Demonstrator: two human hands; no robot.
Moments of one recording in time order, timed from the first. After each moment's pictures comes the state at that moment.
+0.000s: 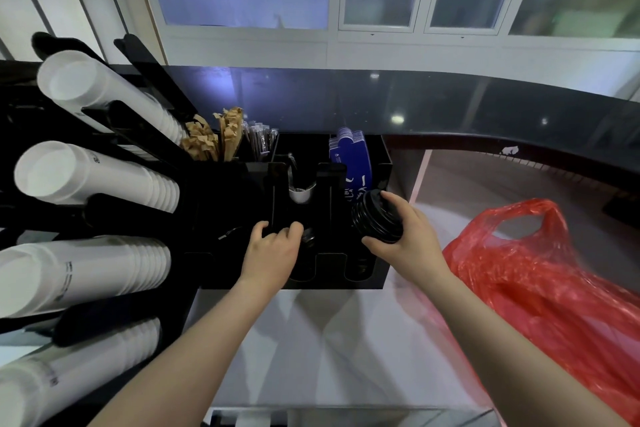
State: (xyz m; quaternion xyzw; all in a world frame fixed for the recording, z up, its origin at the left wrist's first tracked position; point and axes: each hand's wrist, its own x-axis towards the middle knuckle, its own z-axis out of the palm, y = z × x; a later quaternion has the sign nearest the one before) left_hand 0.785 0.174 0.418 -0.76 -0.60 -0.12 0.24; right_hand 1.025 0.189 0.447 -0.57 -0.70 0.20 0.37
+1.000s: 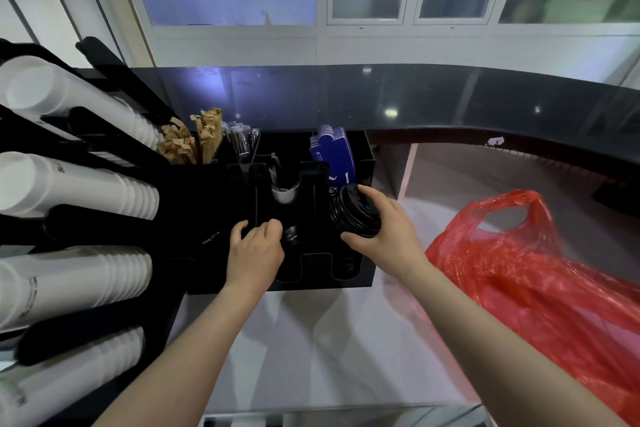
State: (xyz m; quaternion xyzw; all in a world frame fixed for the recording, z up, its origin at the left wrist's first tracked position) left_hand 0.792 0.173 0.419 -0.73 -0.64 -0.20 0.17; right_hand 1.021 0.194 0.451 -0.56 -0.70 0.23 0.37
